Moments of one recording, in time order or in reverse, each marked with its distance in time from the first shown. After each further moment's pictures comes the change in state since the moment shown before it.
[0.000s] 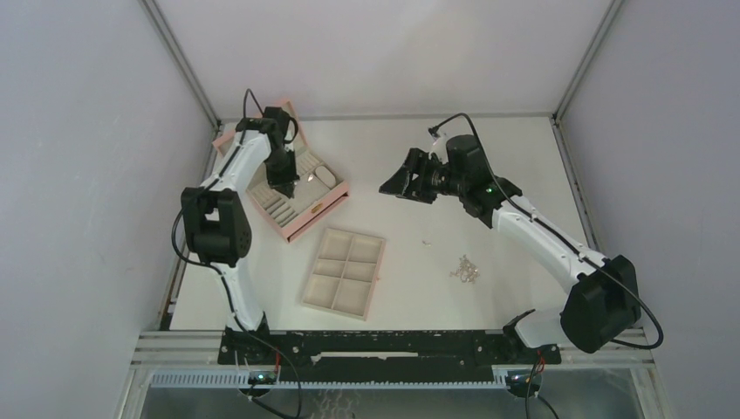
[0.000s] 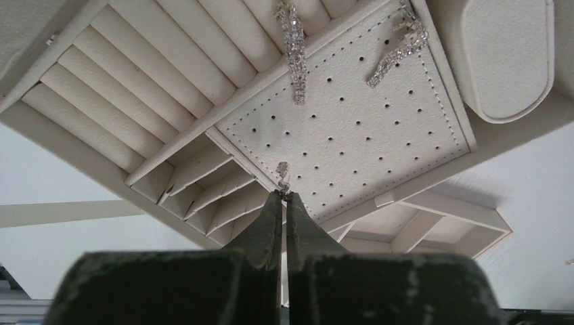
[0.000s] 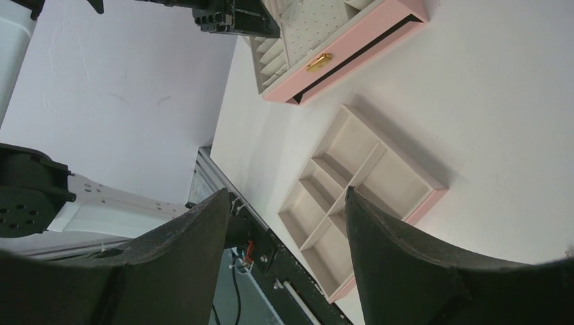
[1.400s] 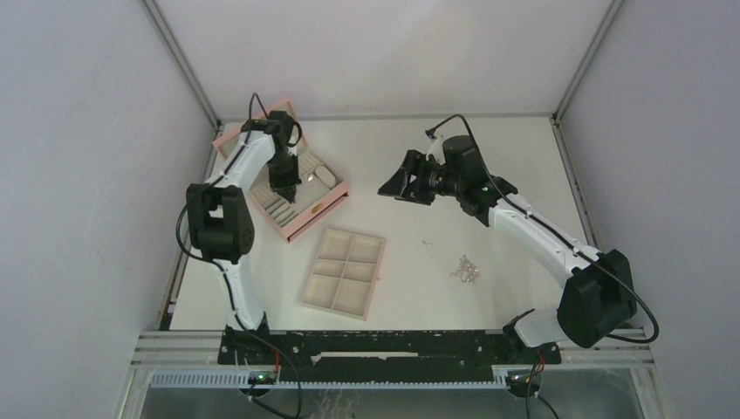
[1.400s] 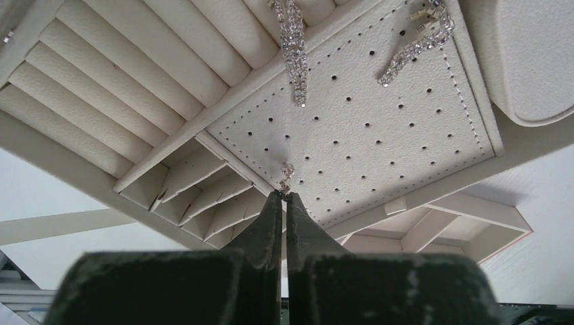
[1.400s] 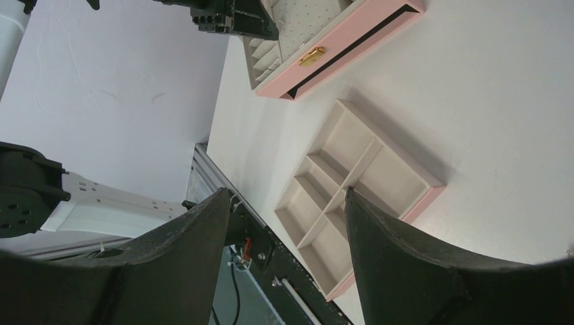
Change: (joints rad) left arm -0.012 0.038 0.000 -0.027 -0.004 0.015; right arm 0.001 0.033 0.000 0.001 -0.009 0.001
